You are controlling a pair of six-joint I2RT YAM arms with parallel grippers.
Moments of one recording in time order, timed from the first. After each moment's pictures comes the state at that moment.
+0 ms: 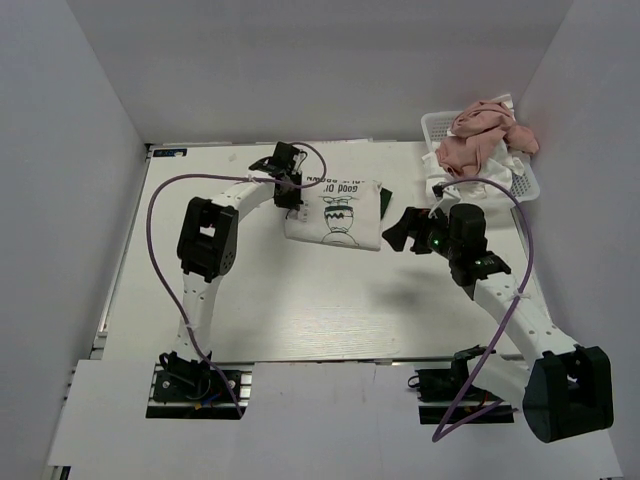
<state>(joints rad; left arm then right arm) -0.39 2.28 1.83 -0.54 -0.01 -0.30 0.26 1.07 0.66 -0.02 -0.34 0.35</state>
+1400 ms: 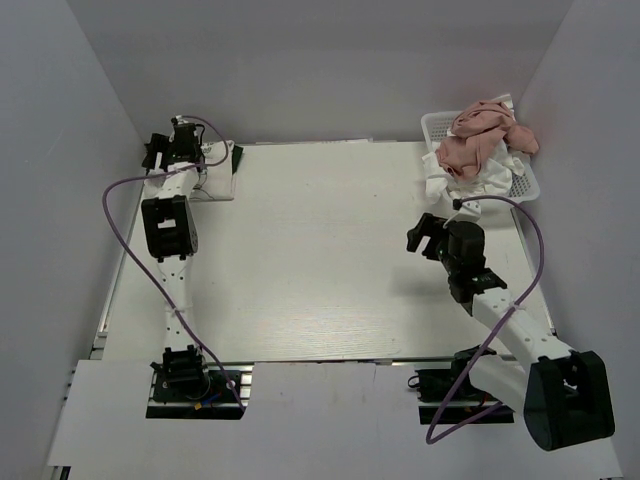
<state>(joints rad) 0.10 2.65 2.28 -0.17 -0.79 0.45 0.26 1.01 0.48 0.14 0.09 0.35</state>
